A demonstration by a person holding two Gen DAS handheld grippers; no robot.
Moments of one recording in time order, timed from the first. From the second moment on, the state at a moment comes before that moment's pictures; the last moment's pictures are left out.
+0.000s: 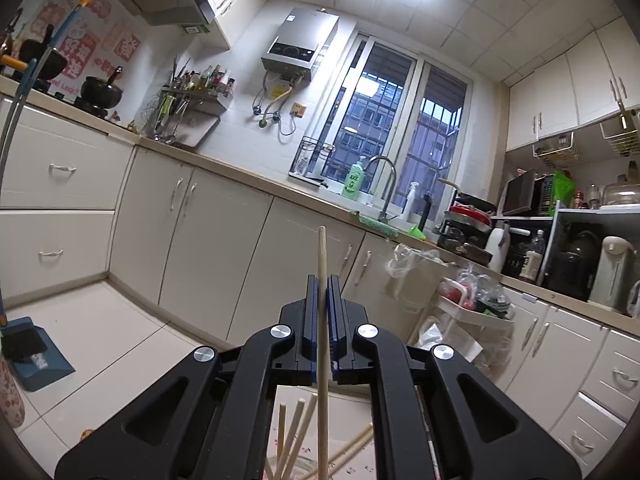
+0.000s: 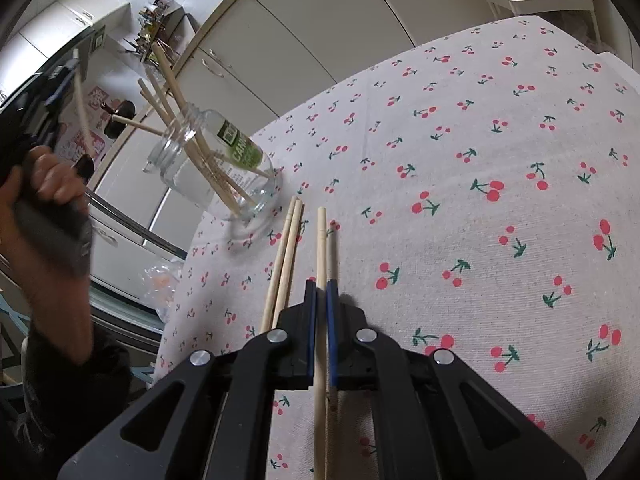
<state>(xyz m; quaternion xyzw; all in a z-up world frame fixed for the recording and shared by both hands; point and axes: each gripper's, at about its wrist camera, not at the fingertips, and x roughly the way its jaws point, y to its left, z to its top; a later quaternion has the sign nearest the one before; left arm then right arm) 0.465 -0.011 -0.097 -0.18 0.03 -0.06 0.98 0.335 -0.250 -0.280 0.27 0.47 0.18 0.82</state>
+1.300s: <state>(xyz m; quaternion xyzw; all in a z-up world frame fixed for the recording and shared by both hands) 0.410 0.012 -0.148 -0.07 0.05 -0.01 1.00 0.337 -0.263 -0.220 0.39 0.30 0.21 0.85</state>
